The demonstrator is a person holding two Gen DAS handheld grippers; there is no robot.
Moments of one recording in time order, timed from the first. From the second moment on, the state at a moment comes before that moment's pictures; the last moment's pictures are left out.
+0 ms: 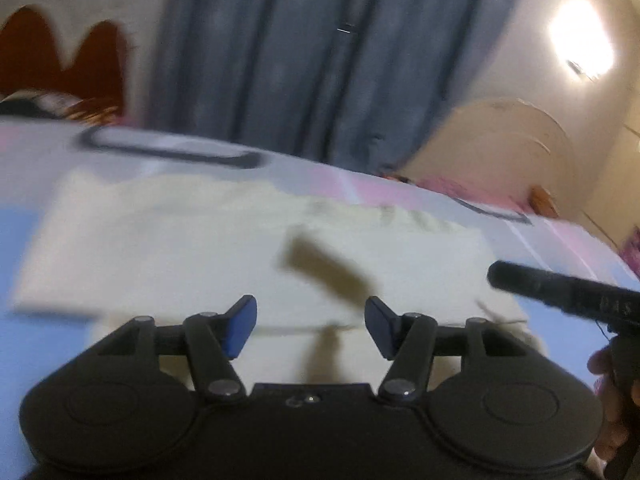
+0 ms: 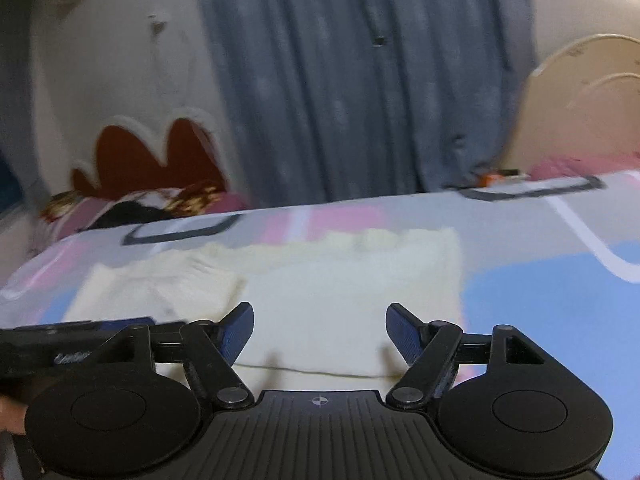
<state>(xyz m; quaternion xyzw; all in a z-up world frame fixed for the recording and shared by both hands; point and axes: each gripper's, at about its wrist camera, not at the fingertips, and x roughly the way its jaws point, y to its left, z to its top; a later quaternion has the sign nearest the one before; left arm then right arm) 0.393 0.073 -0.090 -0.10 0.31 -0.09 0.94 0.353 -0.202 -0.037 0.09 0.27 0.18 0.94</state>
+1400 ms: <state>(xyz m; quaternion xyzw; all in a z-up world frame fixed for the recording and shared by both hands) 0.391 0.139 -0.099 -0.04 0.32 0.01 0.95 0.399 -0.220 -0.066 0.11 0.31 0.13 0.94</state>
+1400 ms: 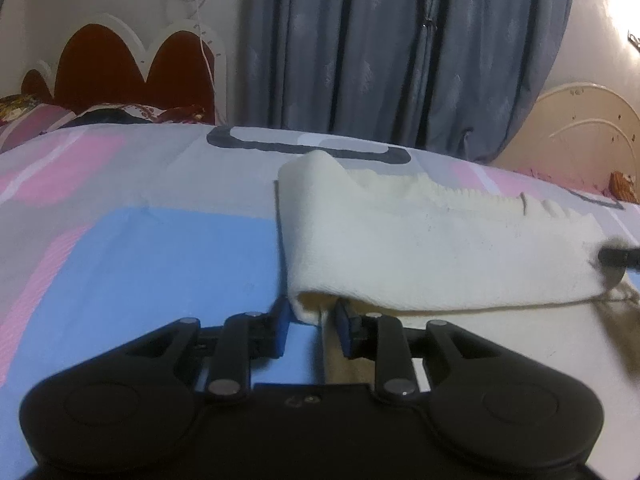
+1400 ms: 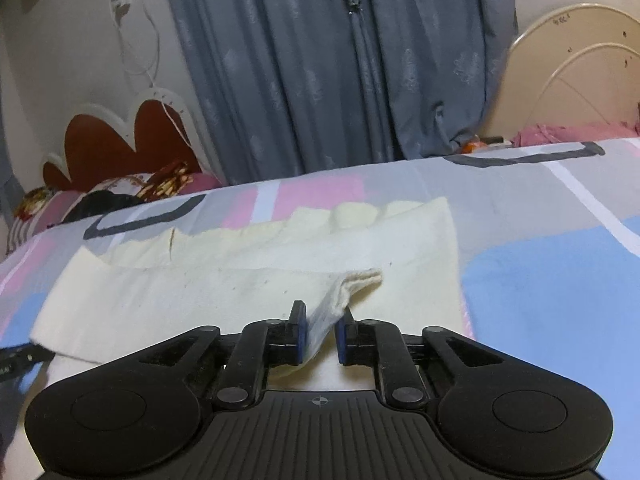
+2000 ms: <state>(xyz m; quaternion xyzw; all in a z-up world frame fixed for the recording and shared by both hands) 0.381 0.128 -0.103 -0.01 0.30 0.03 0.95 0.379 -0.244 -0.072 0.08 0.30 0.14 0.94</state>
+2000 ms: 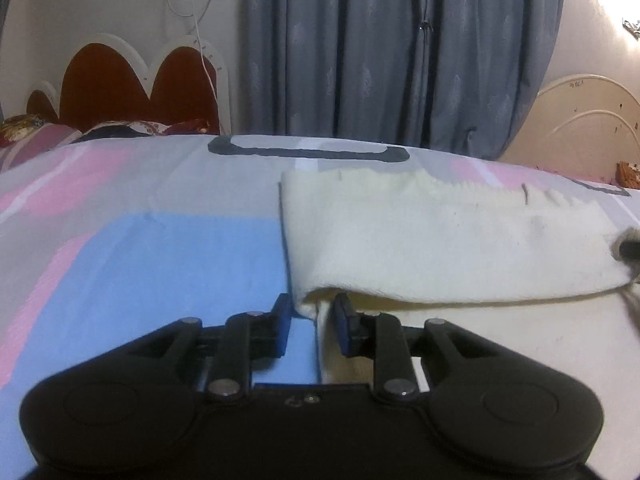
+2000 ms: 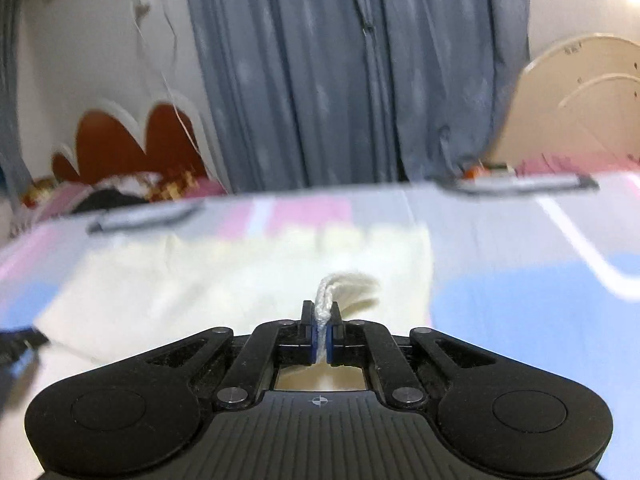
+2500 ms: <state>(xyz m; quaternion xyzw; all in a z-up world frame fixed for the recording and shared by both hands) 0.382 0.124 -0.102 0.00 0.31 0.03 0.95 0.387 -0.260 -0.077 0.07 0.32 0.12 0.94</state>
